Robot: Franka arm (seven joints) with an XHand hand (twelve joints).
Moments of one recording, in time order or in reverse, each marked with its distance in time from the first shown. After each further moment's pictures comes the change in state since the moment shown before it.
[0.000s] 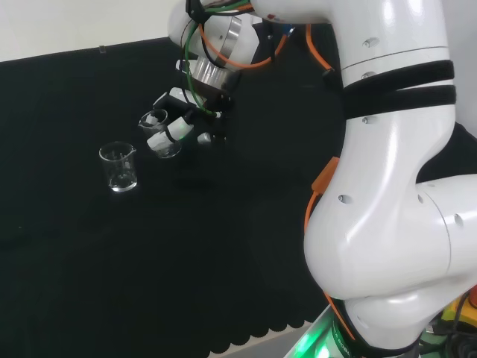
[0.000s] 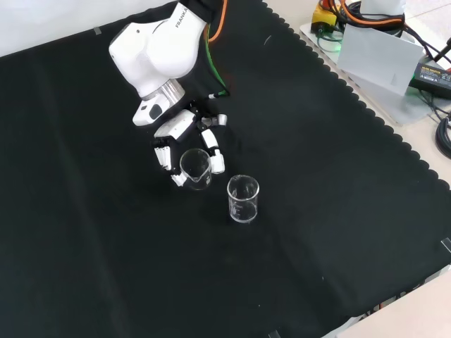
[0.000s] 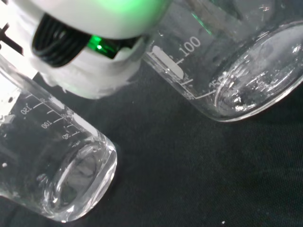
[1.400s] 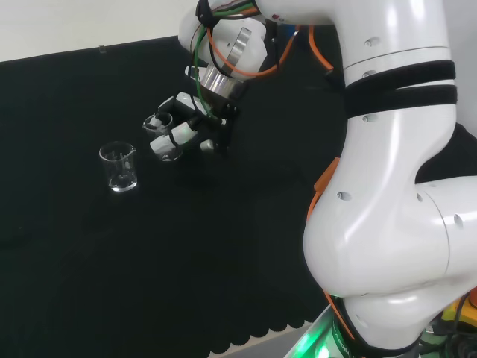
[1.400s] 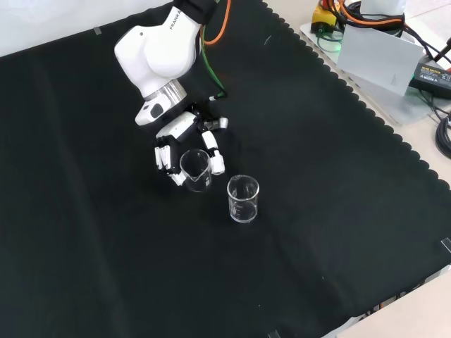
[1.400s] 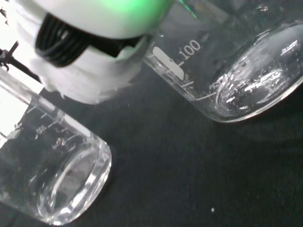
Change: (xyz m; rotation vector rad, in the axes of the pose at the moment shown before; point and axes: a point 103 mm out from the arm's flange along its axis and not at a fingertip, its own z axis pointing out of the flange) arm -0.012 -0.006 0.011 -0.049 0.060 -0.003
